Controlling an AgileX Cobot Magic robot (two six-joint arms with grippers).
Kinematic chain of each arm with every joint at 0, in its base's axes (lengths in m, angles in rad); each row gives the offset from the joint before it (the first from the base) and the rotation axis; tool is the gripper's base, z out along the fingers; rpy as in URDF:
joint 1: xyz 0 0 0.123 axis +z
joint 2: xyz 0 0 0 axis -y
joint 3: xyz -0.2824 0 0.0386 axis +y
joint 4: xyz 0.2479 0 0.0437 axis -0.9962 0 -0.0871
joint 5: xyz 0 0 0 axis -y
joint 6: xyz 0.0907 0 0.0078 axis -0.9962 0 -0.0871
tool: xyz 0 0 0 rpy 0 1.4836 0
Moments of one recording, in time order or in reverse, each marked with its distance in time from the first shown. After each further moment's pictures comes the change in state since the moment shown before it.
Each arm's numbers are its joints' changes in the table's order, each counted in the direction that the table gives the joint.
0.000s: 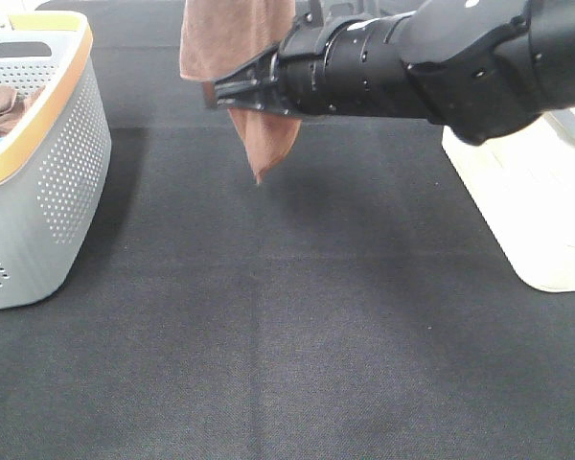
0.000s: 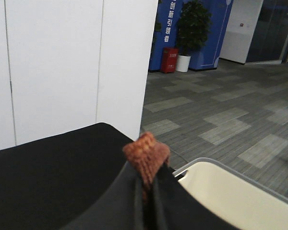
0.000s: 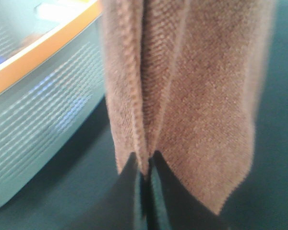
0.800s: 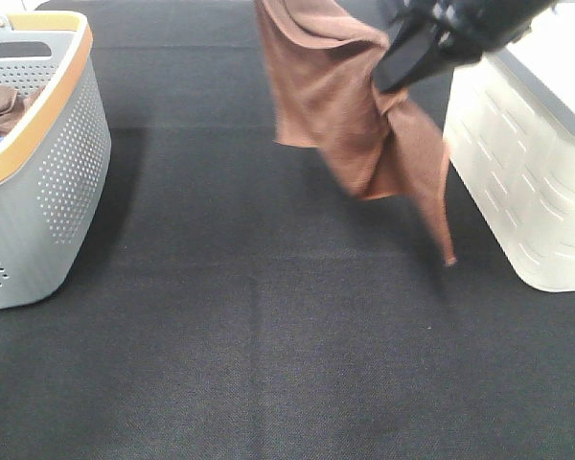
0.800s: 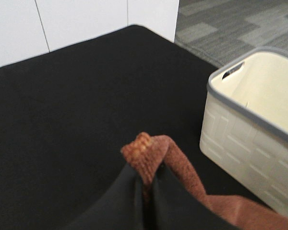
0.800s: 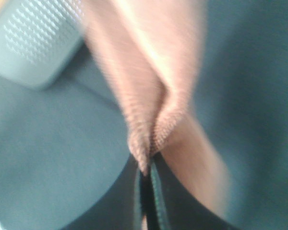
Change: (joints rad) left arm 0.061 -0.127 0.000 -0.319 -0.216 0.180; right arm -0.438 0.082 -0.311 0.493 -1.079 -0.438
